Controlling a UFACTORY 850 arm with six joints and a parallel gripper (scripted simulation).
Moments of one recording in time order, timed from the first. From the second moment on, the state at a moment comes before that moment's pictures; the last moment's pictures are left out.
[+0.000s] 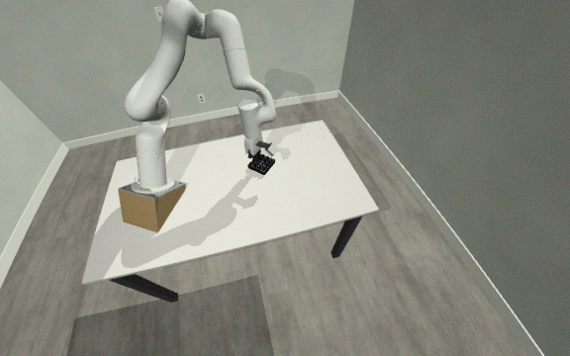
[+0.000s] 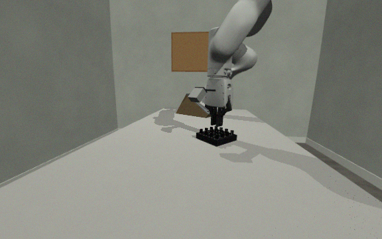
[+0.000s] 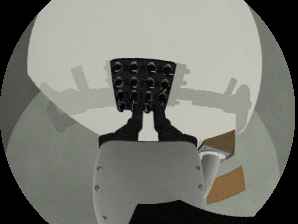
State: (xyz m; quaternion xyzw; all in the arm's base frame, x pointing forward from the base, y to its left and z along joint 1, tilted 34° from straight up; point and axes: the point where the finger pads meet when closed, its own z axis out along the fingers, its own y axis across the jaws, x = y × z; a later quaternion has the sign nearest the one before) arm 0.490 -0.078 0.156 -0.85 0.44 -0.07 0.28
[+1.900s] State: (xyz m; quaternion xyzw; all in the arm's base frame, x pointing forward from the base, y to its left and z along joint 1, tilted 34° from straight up) arm 0.493 -0.074 0.150 -0.85 0.44 -0.07 0.28
